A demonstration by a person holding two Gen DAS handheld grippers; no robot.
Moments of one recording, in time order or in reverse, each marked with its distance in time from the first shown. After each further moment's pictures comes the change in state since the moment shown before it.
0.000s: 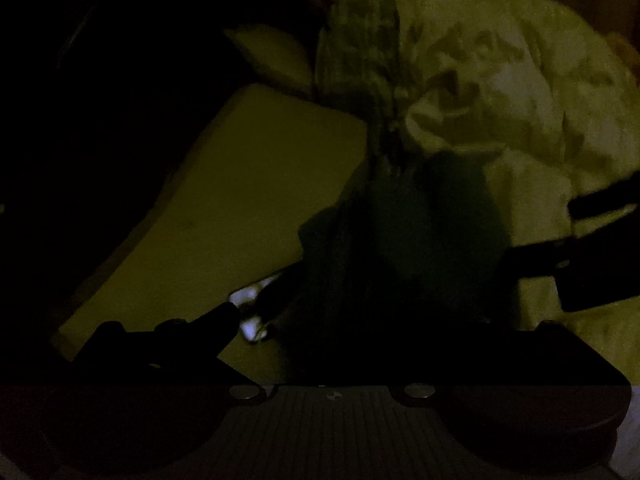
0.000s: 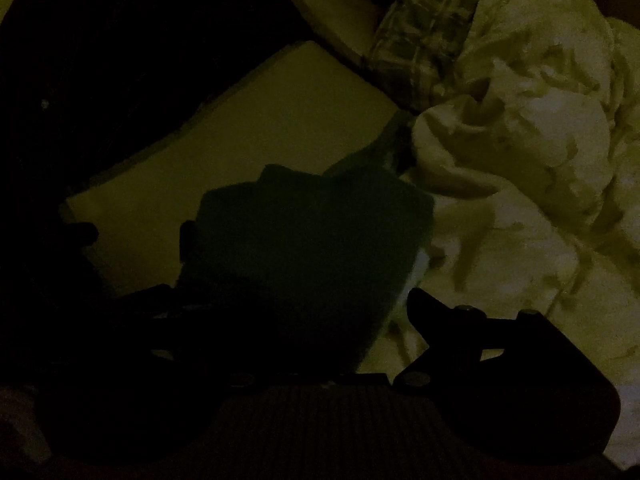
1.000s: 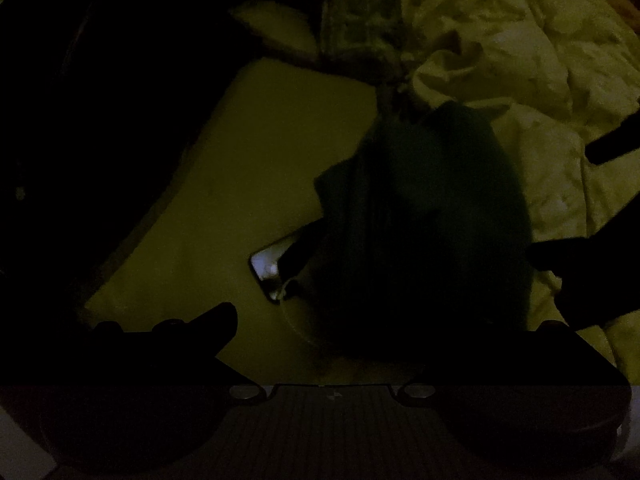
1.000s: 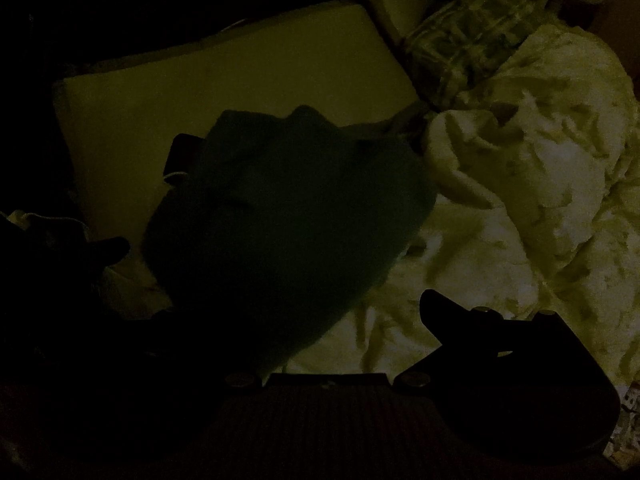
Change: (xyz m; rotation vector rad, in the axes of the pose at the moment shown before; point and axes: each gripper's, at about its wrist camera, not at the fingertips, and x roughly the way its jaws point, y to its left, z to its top) left arm -0.010 -0.002 -0.022 0.046 0.065 0.057; right arm 0.004 0.043 -0.014 -0.299 0.114 -0.145
